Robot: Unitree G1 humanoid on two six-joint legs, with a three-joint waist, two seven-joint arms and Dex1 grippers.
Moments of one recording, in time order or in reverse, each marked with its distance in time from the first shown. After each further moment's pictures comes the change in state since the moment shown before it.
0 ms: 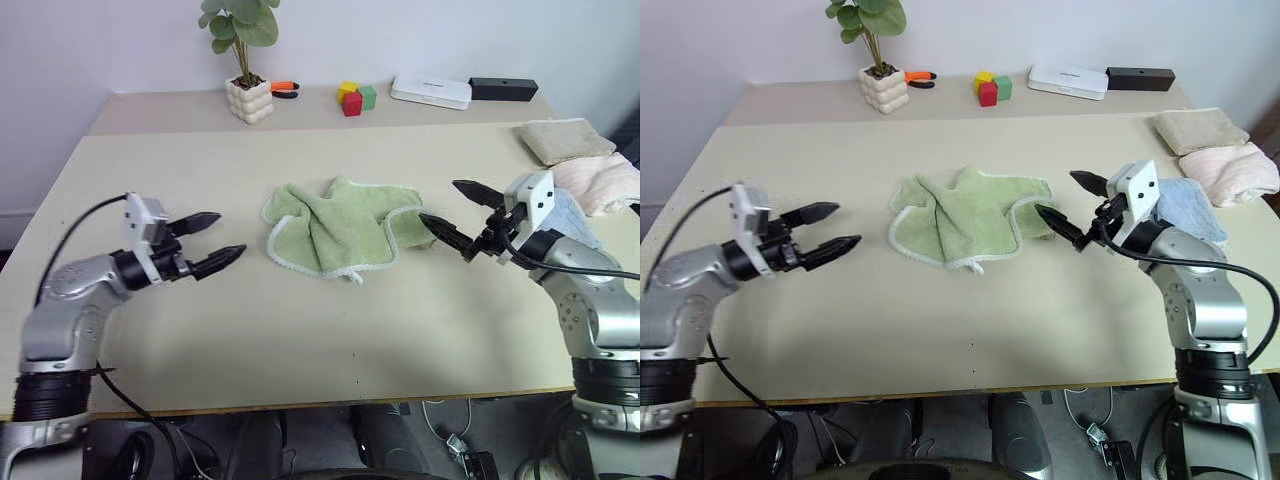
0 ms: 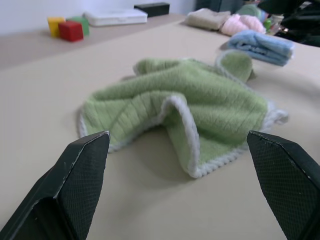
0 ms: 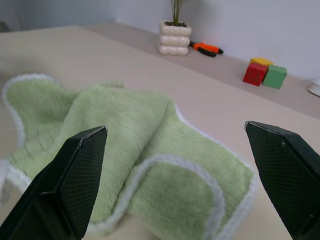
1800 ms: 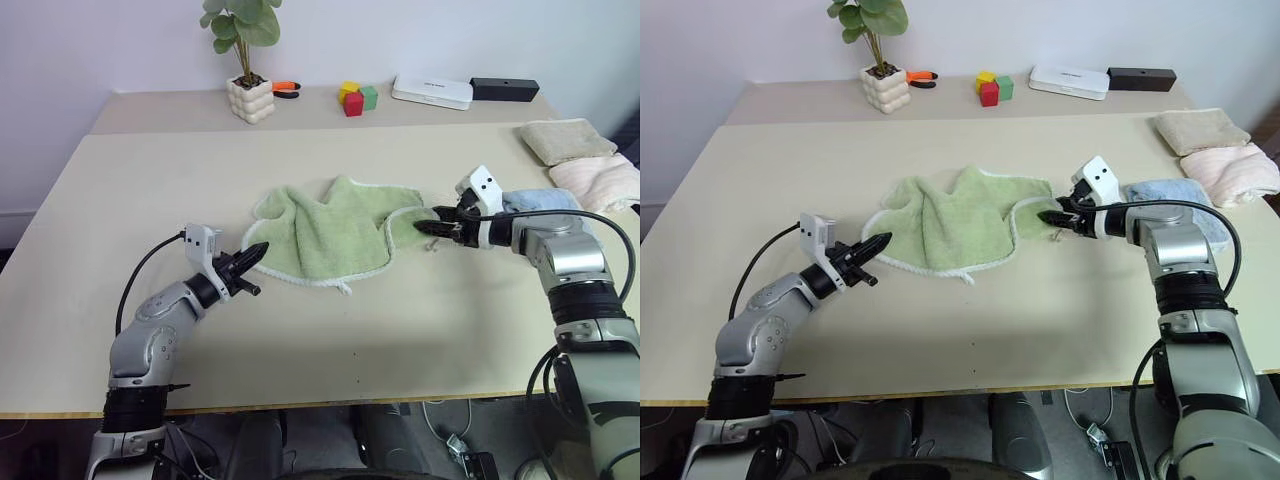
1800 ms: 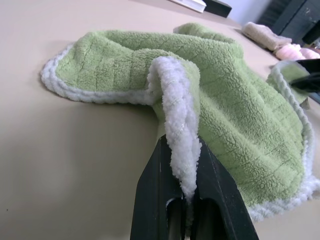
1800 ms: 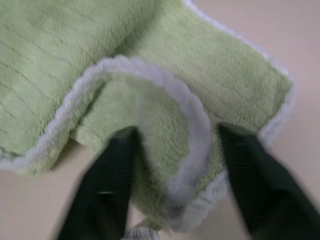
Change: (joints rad) left arm 0.041 -0.299 -0.043 -0.074 0.020 0.153 0.368; right arm -0.420 -0.084 0.238 0.637 -0.244 0.108 0.258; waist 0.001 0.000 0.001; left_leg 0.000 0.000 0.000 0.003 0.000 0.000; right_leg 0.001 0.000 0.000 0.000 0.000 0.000
